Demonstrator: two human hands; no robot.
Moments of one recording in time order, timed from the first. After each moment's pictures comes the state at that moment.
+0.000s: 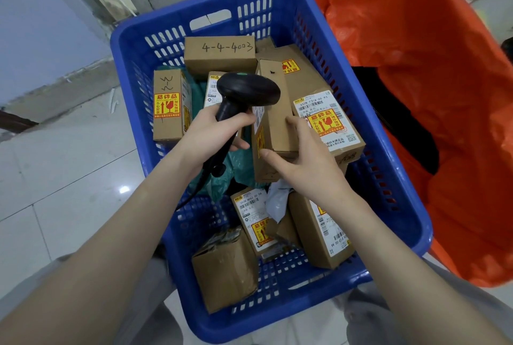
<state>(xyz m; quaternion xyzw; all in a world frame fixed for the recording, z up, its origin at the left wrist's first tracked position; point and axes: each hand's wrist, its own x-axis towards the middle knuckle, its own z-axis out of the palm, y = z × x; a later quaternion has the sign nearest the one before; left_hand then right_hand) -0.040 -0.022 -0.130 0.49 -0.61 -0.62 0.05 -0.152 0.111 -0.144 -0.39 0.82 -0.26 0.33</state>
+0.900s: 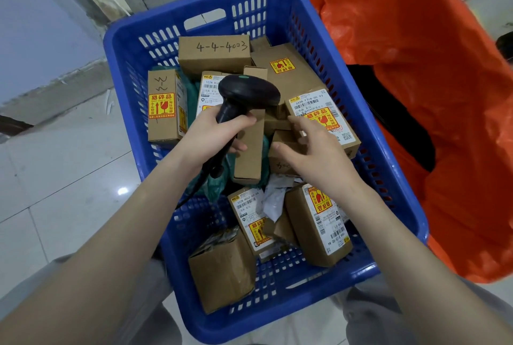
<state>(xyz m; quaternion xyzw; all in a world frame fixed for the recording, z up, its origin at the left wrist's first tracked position) -0.044 -0.018 -0.129 0.48 -0.61 -0.63 0.03 -0.172 0.114 -0.140 -0.40 0.82 -0.26 0.32</state>
